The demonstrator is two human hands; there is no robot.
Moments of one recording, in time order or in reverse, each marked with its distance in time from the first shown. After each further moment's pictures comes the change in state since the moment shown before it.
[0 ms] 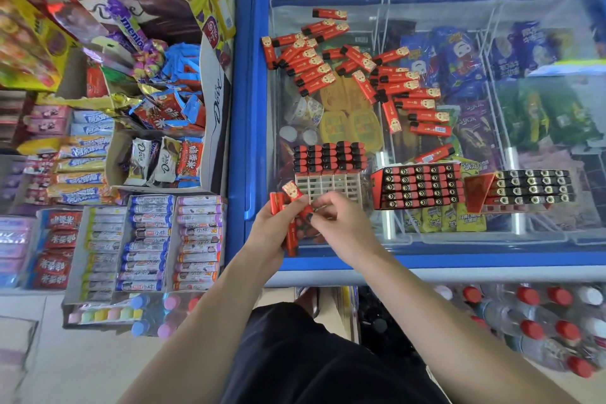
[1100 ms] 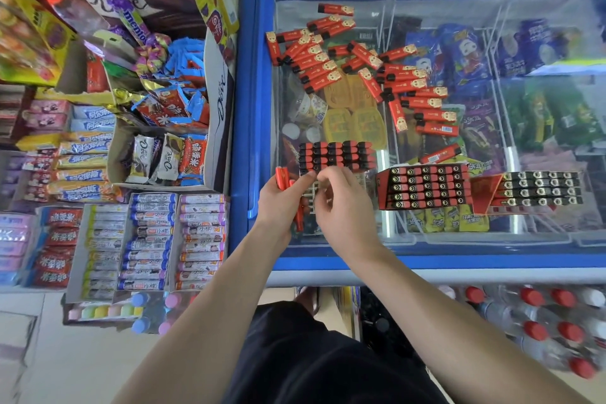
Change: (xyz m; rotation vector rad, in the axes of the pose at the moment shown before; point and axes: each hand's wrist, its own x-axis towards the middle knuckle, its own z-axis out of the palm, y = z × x) left_hand 0.027 0.019 0.012 0.112 0.100 0.129; right_hand 0.020 -0.003 0.011 -0.461 0.402 -0.567
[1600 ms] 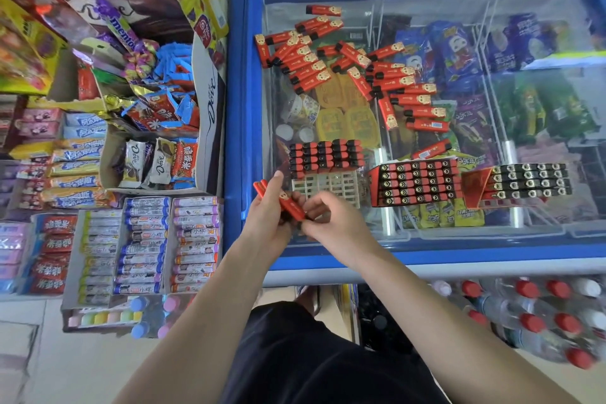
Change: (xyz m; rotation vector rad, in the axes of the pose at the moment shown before) left_hand -0.015 -0.001 -0.003 -0.319 0.014 -0.207; right_hand -0.014 -0.006 -0.023 0.441 -0.449 0.514
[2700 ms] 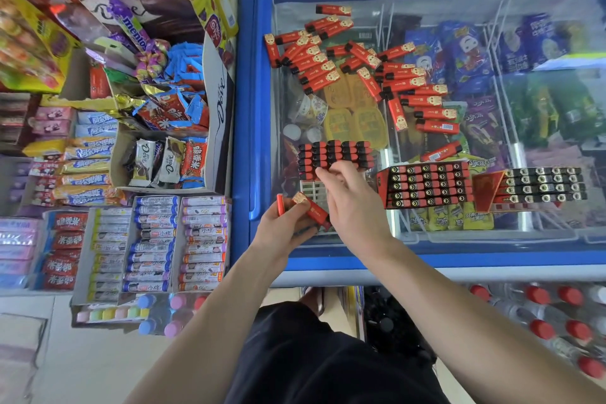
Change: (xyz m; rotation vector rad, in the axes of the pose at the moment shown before) left_hand -0.009 -0.014 -0.012 0.209 -0.066 0.002; right_hand 0.038 0.024 -0.008 -0.718 0.406 -0.692
